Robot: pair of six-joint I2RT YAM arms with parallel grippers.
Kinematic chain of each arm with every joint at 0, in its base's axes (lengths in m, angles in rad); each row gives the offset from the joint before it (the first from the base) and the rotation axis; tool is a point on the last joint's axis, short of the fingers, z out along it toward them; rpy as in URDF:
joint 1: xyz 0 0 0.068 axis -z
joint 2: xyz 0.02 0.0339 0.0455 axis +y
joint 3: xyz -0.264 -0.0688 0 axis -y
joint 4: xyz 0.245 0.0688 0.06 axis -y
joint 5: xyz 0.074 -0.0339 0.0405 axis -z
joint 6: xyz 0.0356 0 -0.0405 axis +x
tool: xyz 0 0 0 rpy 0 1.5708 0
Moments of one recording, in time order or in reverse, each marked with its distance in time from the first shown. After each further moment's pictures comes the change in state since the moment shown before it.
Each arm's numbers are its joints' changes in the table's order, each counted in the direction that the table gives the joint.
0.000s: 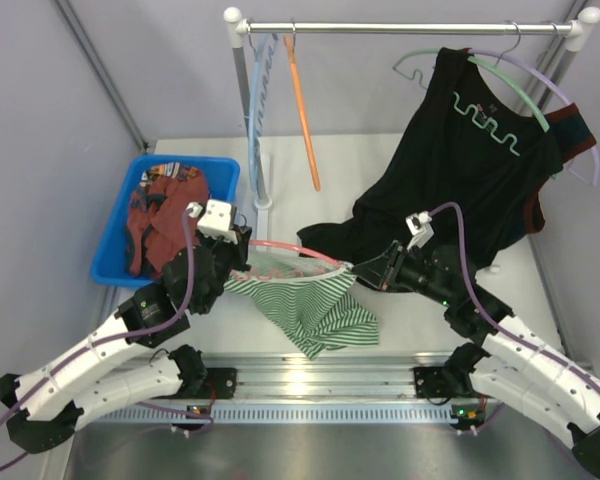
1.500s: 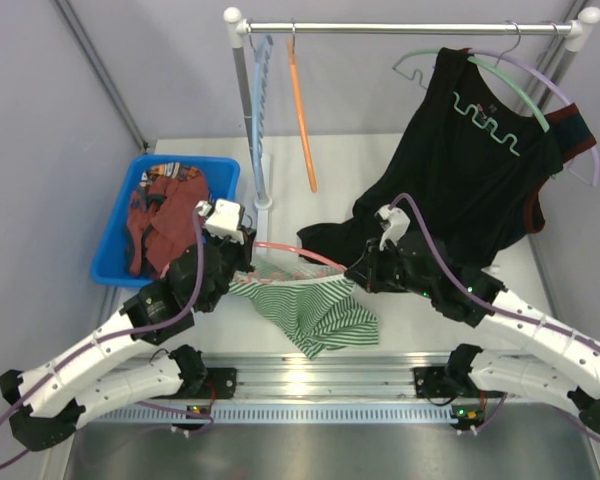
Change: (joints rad) left arm 0.000 0.031 0.003 -0.015 0.027 0.005; right arm -0.246 0.191 0.328 -0.425 0.288 -0.269
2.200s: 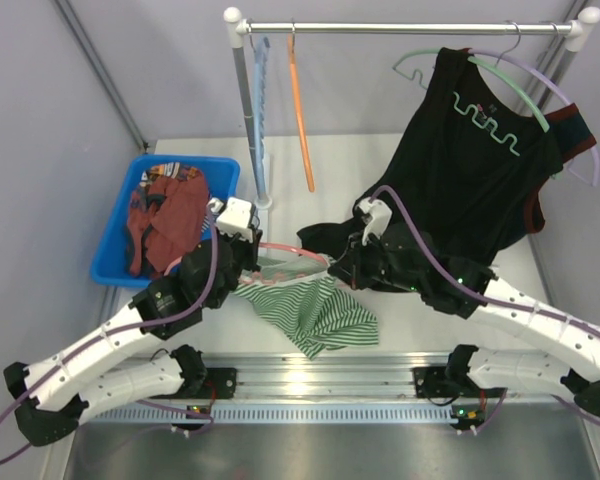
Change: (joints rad) left arm 0.001 0.052 0.007 -0.004 0.015 -0.001; right arm -0.091 0.098 0.147 -0.022 0.035 -0.019
